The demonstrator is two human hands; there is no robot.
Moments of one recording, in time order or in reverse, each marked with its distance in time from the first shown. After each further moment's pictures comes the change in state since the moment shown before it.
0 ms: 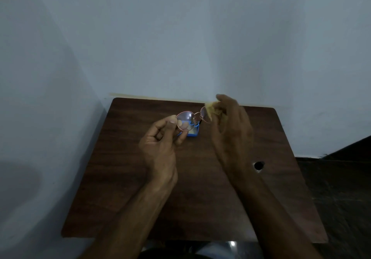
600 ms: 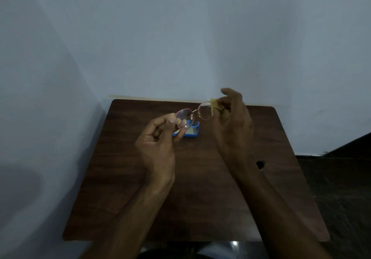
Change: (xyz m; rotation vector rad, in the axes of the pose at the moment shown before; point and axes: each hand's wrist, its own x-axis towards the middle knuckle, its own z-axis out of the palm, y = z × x) left_hand 0.005 0.002 -0.005 0.078 -0.060 0.149; right_hand 0.014 0.002 0.006 0.080 -0.034 0.160
